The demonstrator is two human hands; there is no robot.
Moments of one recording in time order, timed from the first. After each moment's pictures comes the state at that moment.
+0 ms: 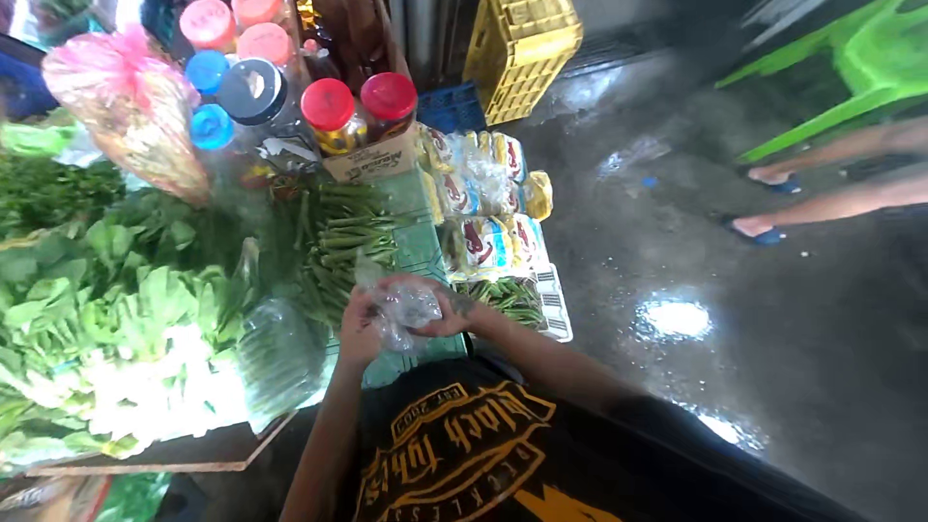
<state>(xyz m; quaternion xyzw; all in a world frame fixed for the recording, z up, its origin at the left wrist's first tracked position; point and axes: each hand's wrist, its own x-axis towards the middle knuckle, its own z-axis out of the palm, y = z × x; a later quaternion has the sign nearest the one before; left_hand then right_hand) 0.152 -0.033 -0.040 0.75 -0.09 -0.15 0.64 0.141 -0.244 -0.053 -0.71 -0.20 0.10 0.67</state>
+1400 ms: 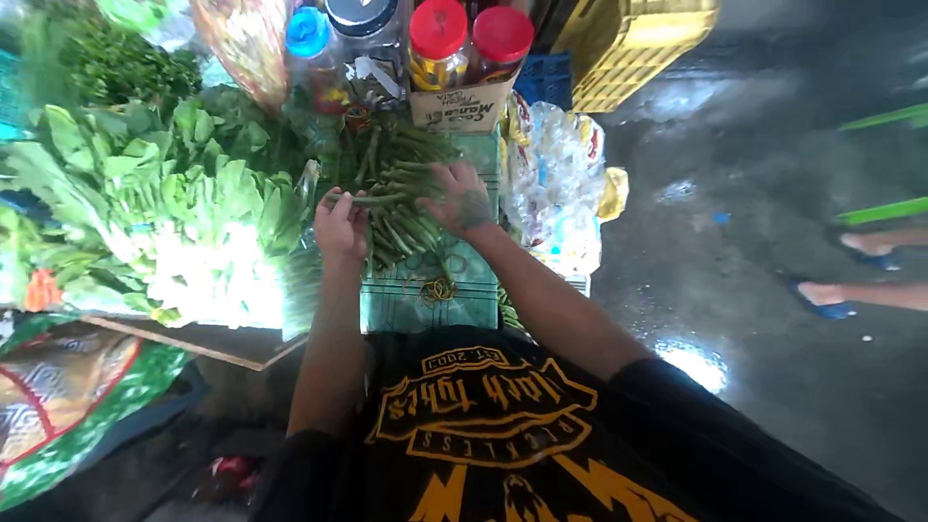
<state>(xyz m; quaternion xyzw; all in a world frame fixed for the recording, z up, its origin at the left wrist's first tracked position) 0.225 0.032 -0.018 0.52 0.27 0.05 0.81 0.250 -0.189 -0.064 -0.96 -0.08 -0.01 0.26</state>
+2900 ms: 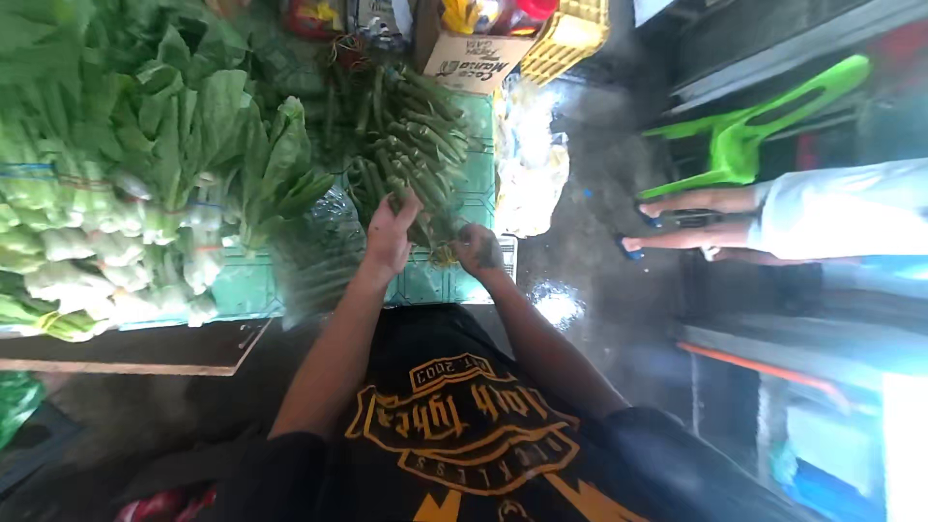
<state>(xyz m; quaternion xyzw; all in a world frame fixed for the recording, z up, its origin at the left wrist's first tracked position) 0.164 0.073 -0.070 0.41 0.14 -0.26 0.86 0.099 -0.142 -0.107 -0.95 0.17 0.20 0.18</state>
